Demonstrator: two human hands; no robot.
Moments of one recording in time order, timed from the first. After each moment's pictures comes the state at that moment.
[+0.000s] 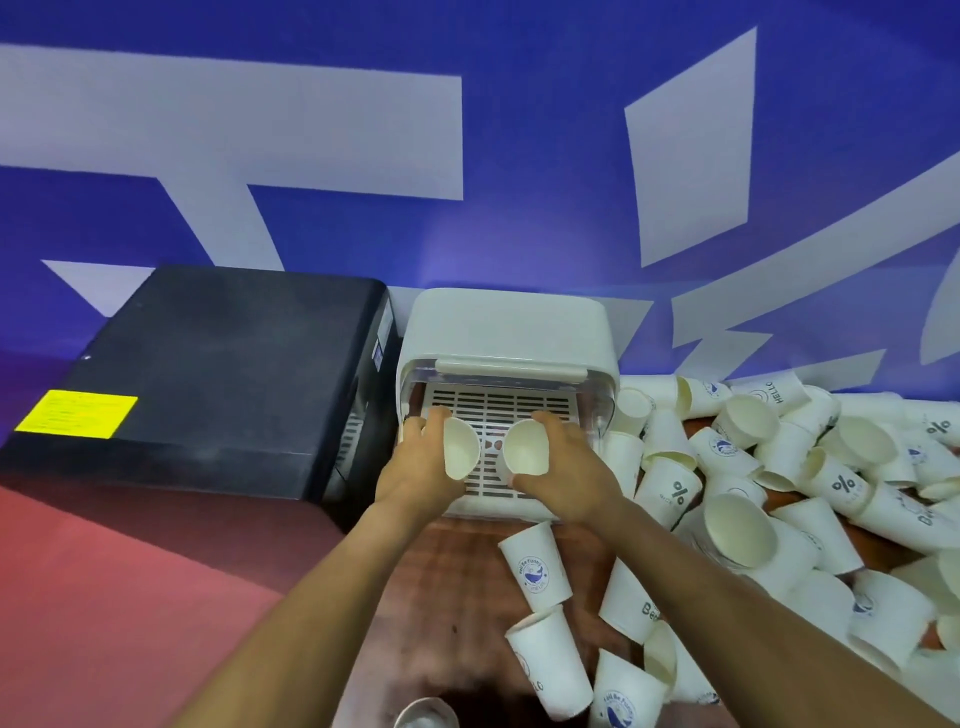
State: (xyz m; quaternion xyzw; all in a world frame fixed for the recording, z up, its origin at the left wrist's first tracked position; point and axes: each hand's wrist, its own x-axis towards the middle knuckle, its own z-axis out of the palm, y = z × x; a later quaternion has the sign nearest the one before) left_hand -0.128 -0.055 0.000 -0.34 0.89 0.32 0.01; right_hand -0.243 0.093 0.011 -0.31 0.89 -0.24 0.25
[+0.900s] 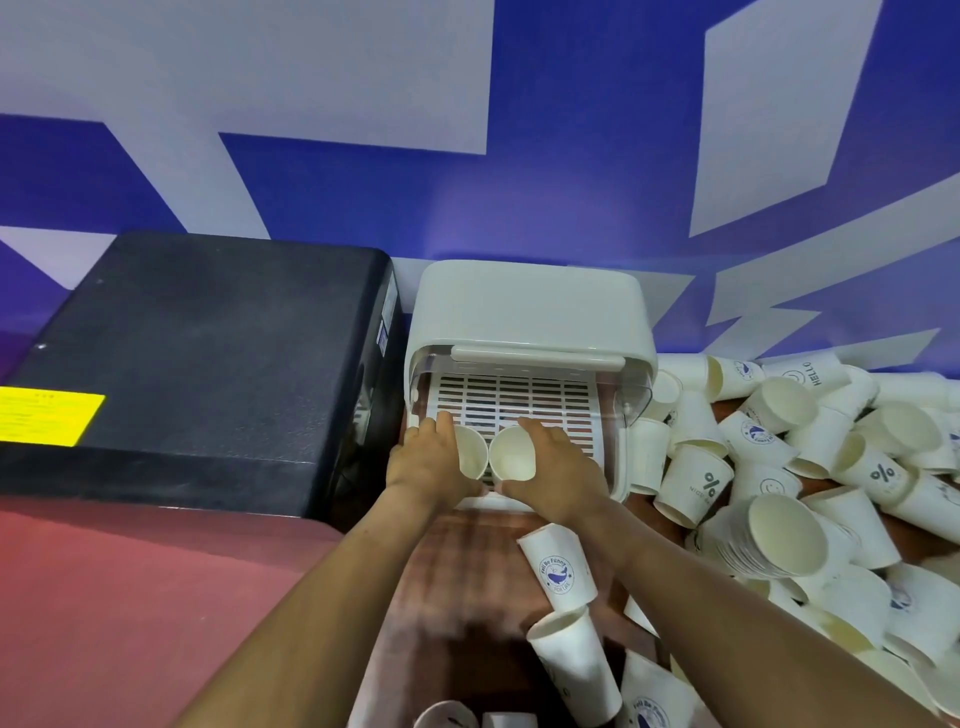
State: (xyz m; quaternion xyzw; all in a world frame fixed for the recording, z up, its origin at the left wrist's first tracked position) left_hand -0.148 -0.080 -0.032 -0.32 0.91 0.19 0.17; right_hand -0.237 0.058 -0.034 -0.31 0.91 -0.13 0.26
